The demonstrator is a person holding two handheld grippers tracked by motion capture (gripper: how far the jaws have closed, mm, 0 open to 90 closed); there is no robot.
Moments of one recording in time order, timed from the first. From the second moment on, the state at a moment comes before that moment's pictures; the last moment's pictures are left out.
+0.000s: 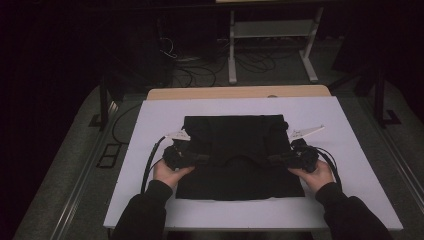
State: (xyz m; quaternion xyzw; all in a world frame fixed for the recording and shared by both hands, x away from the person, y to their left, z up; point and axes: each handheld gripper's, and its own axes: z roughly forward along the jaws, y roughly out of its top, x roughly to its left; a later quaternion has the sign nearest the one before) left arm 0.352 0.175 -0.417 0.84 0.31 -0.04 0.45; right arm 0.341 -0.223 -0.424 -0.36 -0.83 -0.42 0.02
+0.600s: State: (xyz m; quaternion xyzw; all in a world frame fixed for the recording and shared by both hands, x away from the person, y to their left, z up) left arm 0.335 0.175 -0.419 0.84 0.31 -0.05 0.45; right arm 0.327 -0.223 -0.422 -0.35 -0.83 -0.42 0.02
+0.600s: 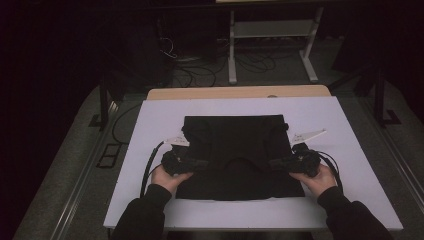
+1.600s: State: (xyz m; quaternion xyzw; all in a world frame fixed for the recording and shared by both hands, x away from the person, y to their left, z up) left arm 0.296 0.173 -0.420 0.86 0.29 -0.06 0.42; right arm 0.292 -0.228 -0.425 -0.35 -0.84 -0.41 0.06
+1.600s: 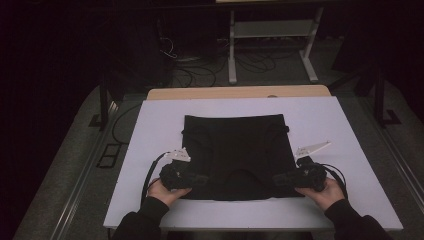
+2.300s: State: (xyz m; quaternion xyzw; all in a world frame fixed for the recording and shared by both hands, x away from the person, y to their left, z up) left arm 0.277 0.176 -0.419 0.87 0.26 -0.08 0.40; right arm 0.272 -0.230 -0.426 -0.33 -0.85 -0.40 0.08
